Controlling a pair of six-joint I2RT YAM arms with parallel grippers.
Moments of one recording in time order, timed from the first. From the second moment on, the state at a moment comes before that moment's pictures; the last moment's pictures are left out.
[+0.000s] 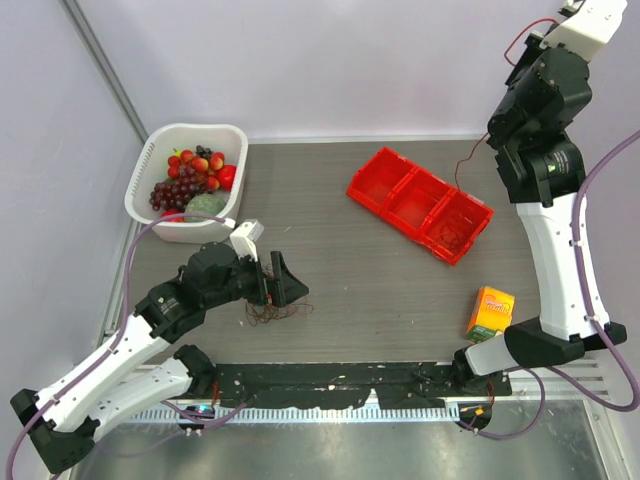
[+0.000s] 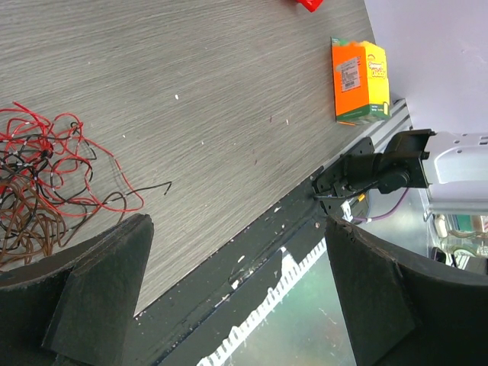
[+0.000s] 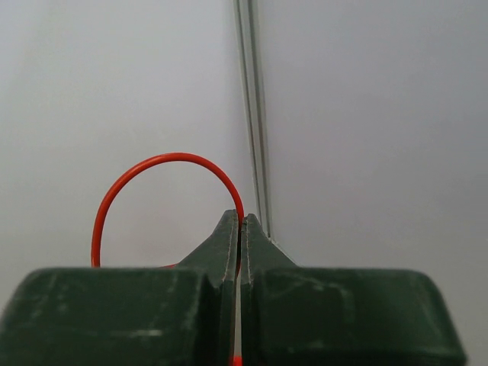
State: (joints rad) left arm -0.77 0.73 0.78 -0.53 0.16 -0.68; right arm 0.31 1.44 2.08 -0.35 0.89 -0.10
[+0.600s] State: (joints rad) left arm -0.77 0.75 0.81 -0.56 0.17 -0.67; right arm 0.11 1.54 2.10 -0.27 0.85 -0.10
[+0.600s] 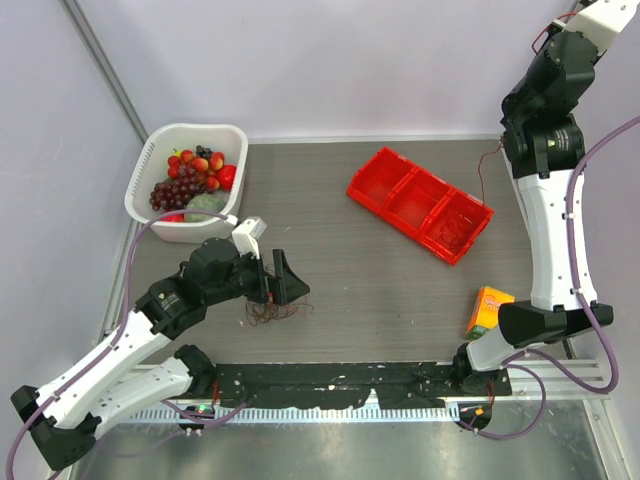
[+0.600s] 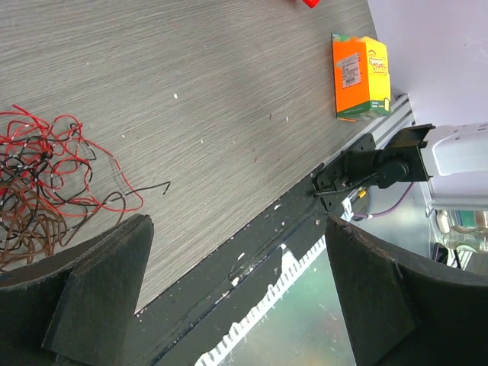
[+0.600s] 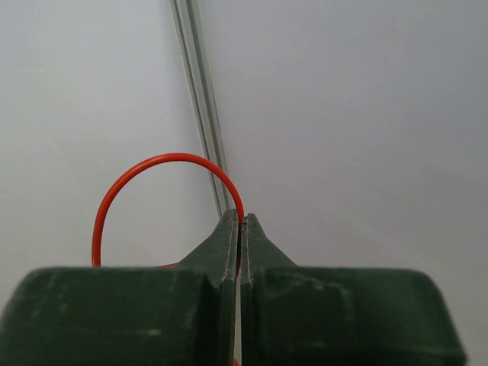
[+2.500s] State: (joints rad) left arm -0.77 0.72 0.79 -0.55 0.20 -0.68; right arm 0.05 1.49 1.24 -0.32 0.80 0.38
